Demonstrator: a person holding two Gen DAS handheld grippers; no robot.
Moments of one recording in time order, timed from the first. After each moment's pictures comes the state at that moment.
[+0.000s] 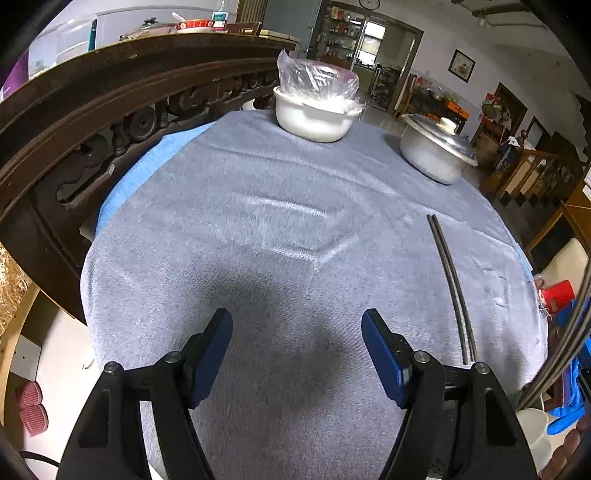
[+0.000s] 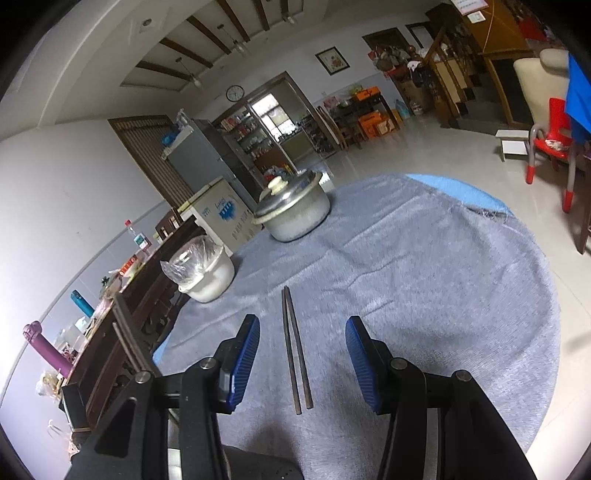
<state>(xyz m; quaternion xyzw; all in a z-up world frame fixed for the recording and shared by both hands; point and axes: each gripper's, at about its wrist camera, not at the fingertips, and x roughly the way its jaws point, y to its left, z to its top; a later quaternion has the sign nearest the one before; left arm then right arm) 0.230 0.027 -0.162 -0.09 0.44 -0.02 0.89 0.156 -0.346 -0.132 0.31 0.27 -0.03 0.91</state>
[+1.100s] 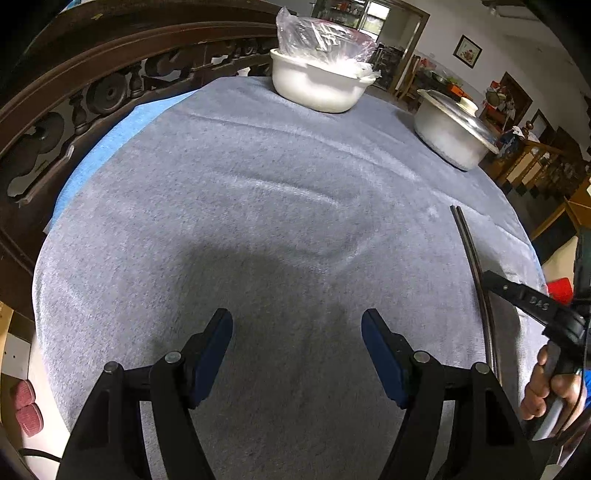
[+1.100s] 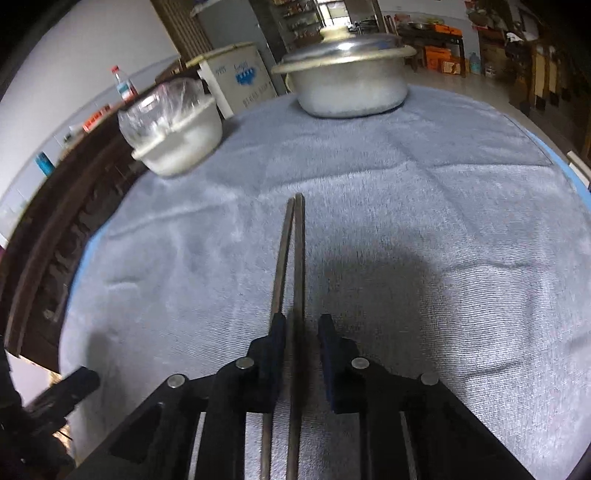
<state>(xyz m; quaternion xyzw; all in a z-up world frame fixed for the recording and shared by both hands) 0.286 0.027 -0.201 -0.10 0.49 -0.04 0.87 0.352 -0.283 -0.235 0.12 0.49 0.05 0.86</state>
